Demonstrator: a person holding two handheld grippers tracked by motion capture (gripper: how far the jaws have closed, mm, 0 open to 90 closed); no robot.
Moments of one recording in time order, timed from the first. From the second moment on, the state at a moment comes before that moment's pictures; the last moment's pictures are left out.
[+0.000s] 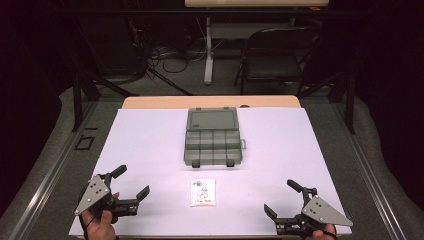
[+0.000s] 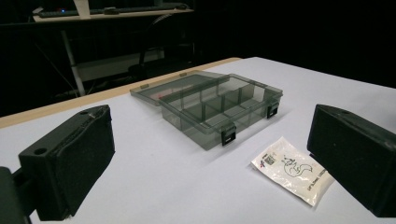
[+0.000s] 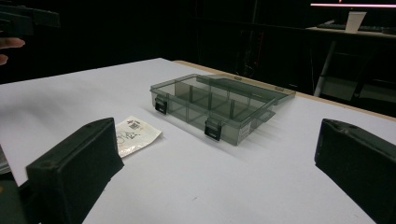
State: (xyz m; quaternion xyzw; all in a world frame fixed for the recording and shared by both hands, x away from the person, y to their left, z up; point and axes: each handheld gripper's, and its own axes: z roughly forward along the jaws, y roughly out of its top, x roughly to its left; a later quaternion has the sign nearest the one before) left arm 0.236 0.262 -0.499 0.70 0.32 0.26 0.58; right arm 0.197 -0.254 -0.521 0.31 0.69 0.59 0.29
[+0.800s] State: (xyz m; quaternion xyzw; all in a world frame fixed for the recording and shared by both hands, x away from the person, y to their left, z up) left arm 0.240 0.257 -0.502 0.71 0.34 0.24 0.56; right arm 0.195 -0.253 -0.520 0.31 0.69 0.59 0.29
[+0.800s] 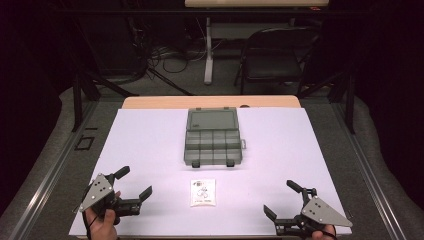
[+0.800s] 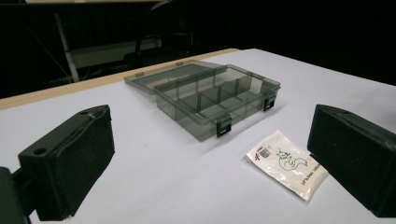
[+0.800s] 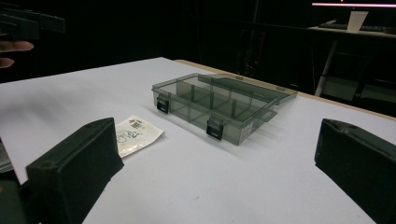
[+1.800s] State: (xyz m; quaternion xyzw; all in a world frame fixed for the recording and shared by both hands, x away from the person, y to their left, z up) left arm 0.273 0.206 -0.486 0.76 0.33 0.16 0.53; right arm 0.195 -0.254 -0.520 0.31 0.69 0.59 0.29
